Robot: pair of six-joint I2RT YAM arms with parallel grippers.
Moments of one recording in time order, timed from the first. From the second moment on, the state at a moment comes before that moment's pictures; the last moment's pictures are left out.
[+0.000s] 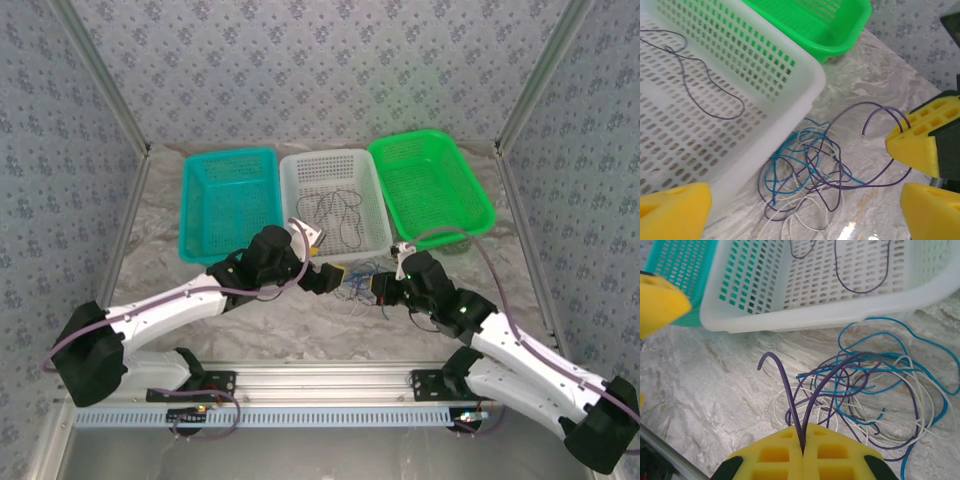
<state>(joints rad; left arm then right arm) -0.88 1.25 0.77 -0.02 0.19 -0.30 0.74 0.77 0.55 -0.42 -0.04 0.65</state>
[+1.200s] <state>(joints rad) -0.91 1.45 0.83 0.24 0.49 -0.32 0.74 0.72 0.52 -0.34 -0.17 0.57</state>
